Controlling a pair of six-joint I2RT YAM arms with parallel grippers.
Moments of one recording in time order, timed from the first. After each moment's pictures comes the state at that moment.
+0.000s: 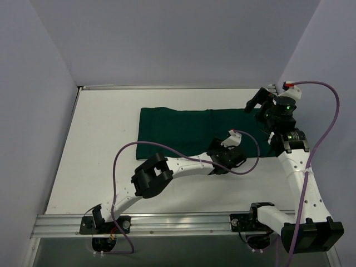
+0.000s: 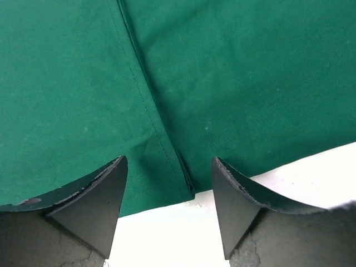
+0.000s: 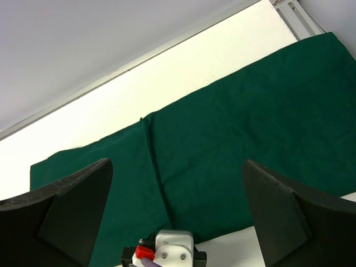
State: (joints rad) left arm -1.22 2.40 1.95 -0.43 -0.86 -0.40; right arm 0.05 1.07 1.13 -0.44 0.17 0.47
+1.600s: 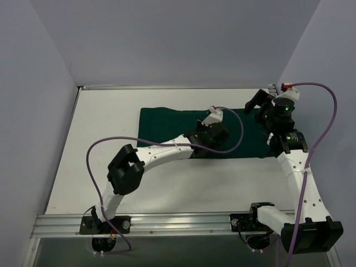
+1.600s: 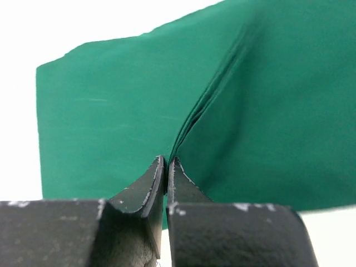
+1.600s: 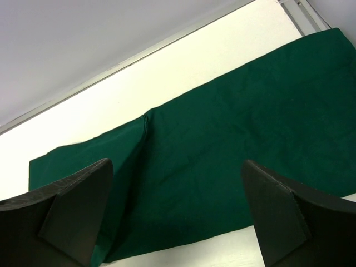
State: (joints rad) left arm -1.10 2.12 1.81 -0.51 -0.89 -0.33; right arm 0.05 1.06 1.10 -0.41 0.16 0.47
